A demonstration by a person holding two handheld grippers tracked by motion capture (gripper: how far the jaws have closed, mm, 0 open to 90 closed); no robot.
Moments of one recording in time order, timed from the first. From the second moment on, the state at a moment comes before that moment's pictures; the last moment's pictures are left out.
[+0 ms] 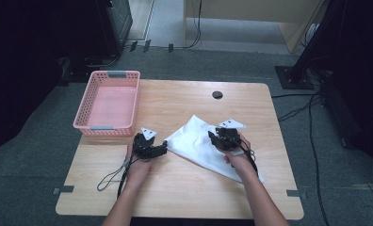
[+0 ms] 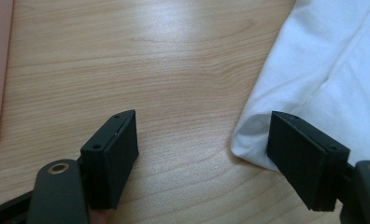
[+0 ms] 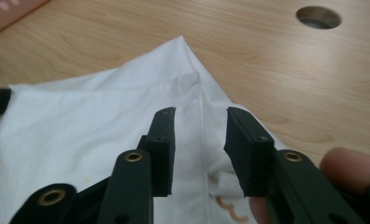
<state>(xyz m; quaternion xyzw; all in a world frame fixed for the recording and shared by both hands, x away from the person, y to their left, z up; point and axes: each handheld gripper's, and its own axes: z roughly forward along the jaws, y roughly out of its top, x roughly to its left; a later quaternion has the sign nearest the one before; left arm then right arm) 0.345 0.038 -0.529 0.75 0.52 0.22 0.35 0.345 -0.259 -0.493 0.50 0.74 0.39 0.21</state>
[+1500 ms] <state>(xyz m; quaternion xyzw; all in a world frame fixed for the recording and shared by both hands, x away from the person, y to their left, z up) 0.344 0.041 -0.529 0.75 0.52 0.21 0.36 0.305 -0.265 -0.519 0.44 0.79 0.39 0.18</state>
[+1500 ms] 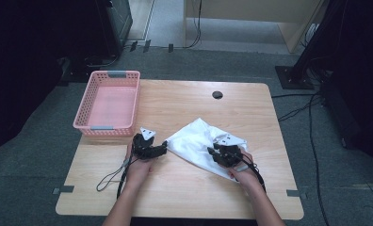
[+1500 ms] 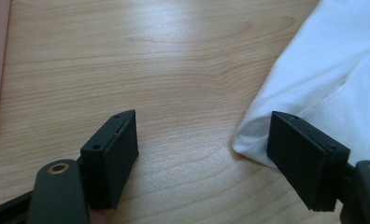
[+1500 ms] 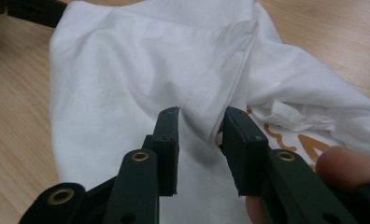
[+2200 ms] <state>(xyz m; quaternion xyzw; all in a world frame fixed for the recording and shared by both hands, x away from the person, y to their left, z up) 0.345 0.046 -0.529 0.74 0.53 0.19 0.38 0.290 -0.260 -0.516 0.44 0.77 0.41 0.22</state>
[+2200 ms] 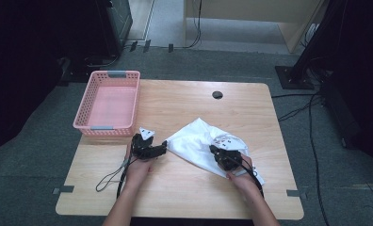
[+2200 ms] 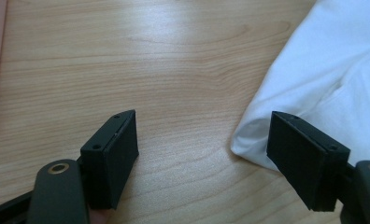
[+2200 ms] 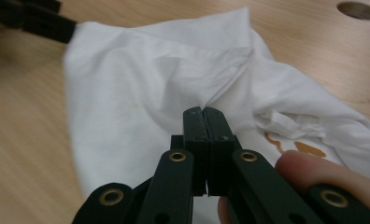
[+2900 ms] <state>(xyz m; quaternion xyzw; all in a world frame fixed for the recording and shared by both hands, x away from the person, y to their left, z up) 0.329 0.044 -0.515 0.72 0.50 0.13 0.47 0.172 -0.225 -0.506 0.29 0.84 0.44 0.14</state>
